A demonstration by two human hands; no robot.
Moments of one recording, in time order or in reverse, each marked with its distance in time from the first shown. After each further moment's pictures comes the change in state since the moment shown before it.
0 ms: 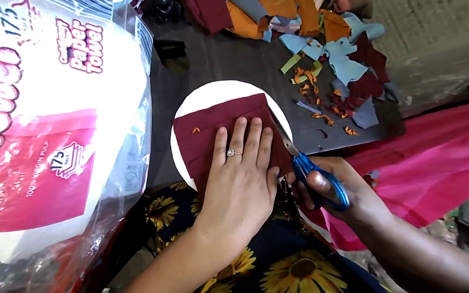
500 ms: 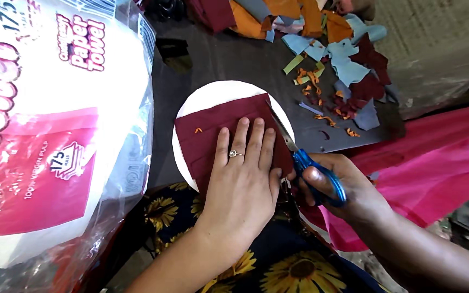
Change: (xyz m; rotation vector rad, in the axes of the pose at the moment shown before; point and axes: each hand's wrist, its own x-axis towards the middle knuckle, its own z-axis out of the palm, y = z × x) left_hand 0.000 -0.001 0.000 -0.006 0.001 0.002; right_hand 0.006 -0.006 0.003 -0.003 0.042 0.037
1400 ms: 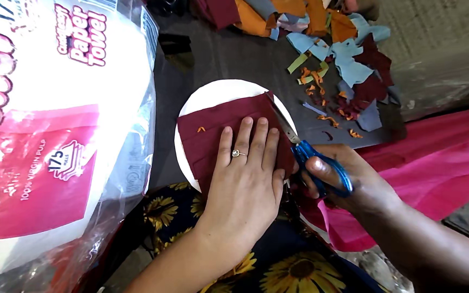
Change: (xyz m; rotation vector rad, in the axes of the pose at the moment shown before) left_hand 0.000 -0.002 -0.001 -0.023 0.007 0.009; right_hand 0.014 -0.010 -0.006 -0.036 -0.018 0.043
